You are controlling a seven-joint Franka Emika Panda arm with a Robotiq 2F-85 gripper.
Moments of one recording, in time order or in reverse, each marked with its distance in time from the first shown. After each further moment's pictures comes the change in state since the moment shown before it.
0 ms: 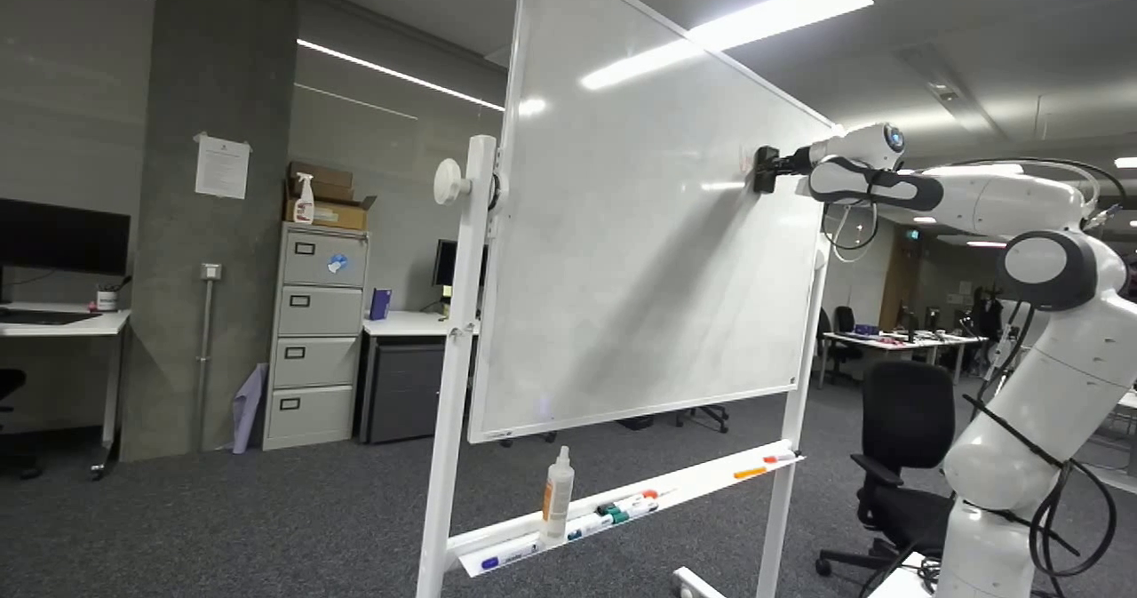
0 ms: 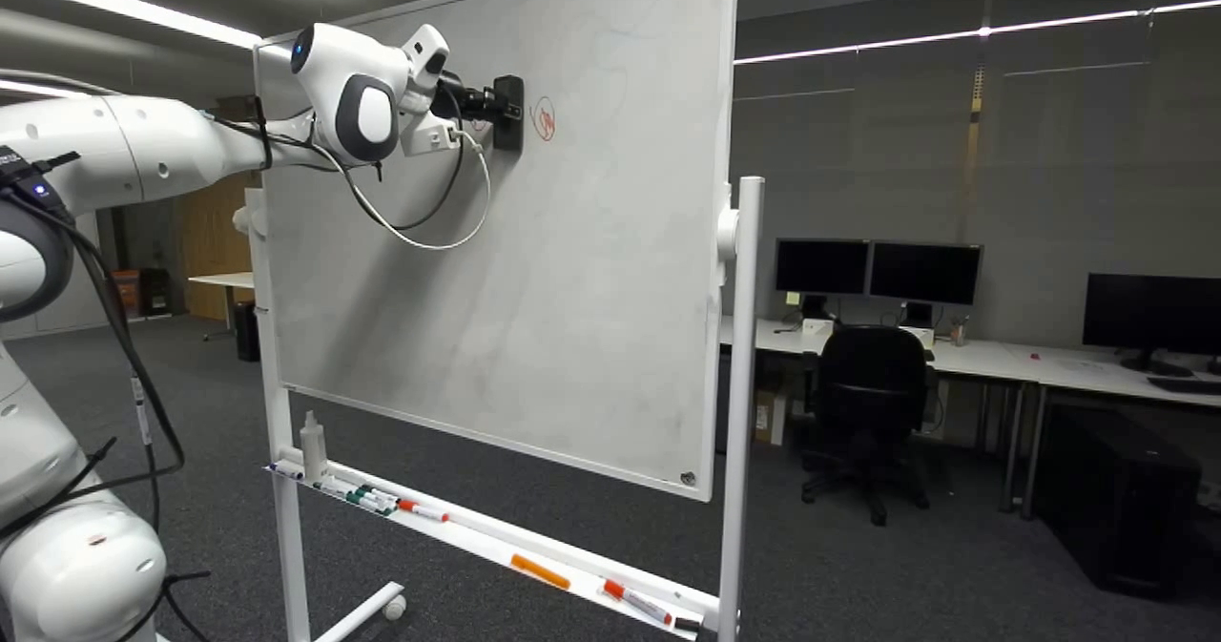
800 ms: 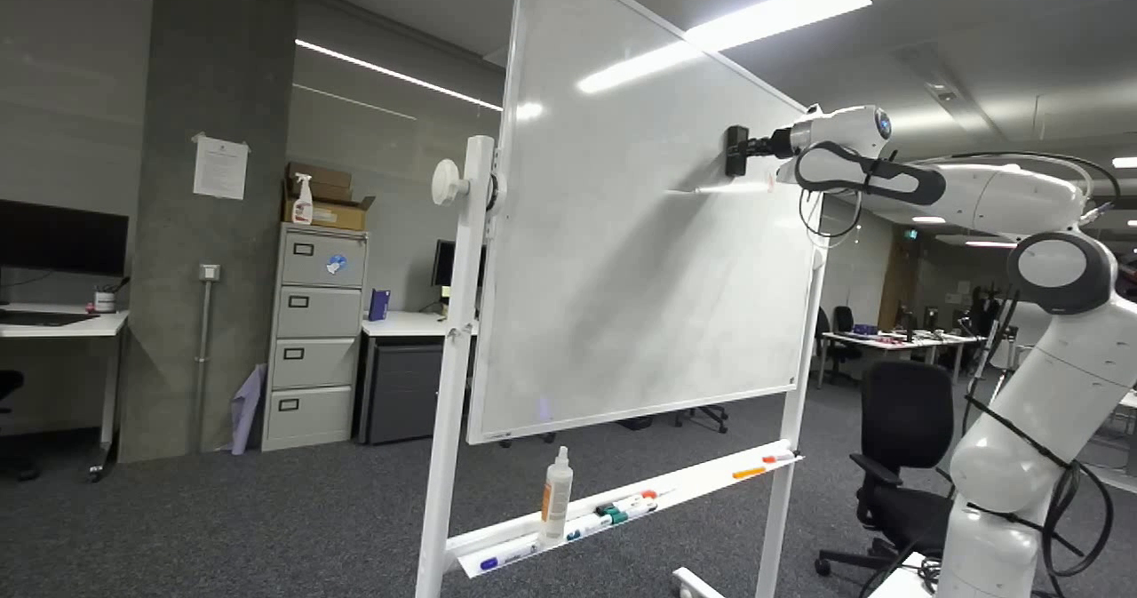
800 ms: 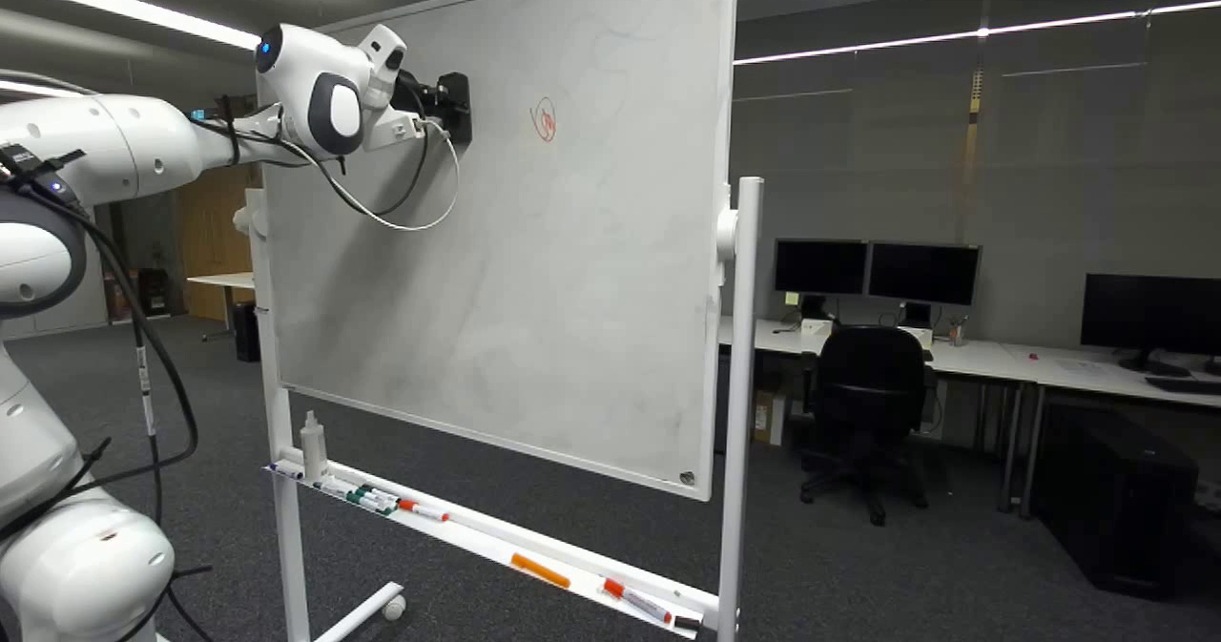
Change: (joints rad) arm 0.084 -0.005 0.113 0.029 0.000 0.000 -0.065
